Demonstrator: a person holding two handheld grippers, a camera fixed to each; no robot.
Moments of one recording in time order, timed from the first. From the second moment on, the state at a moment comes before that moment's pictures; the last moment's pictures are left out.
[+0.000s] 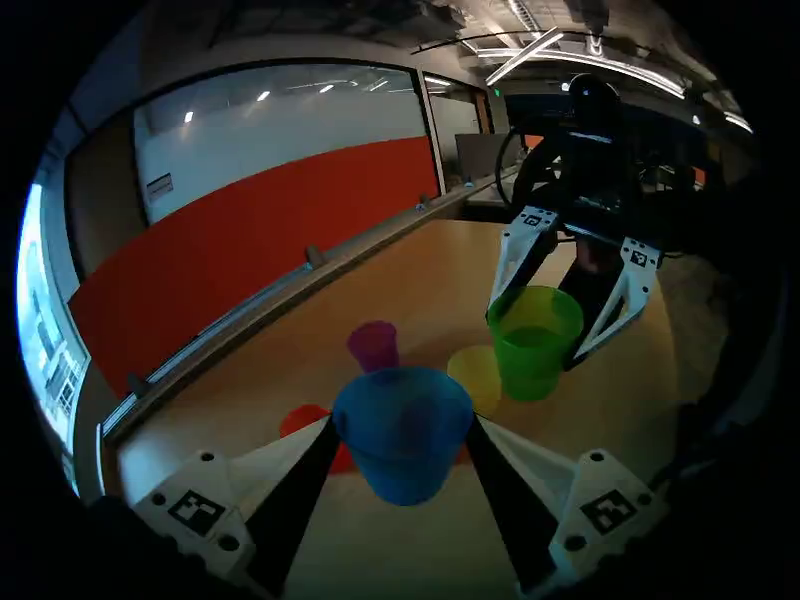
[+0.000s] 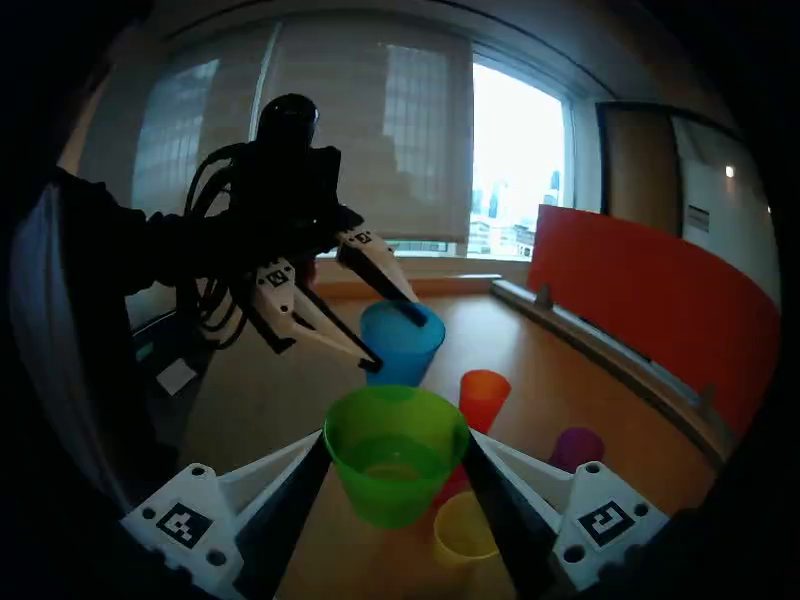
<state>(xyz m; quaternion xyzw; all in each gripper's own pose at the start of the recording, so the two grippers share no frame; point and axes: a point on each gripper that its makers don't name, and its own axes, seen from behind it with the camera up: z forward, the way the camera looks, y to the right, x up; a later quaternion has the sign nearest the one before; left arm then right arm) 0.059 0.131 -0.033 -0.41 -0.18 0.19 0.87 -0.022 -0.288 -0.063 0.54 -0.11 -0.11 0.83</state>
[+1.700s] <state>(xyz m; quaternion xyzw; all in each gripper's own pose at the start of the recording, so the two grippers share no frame) -0.049 0.123 -0.049 -0.46 -0.29 0.27 0.80 -0.104 -0.305 -0.071 0.57 -0.19 -0.19 0.78</state>
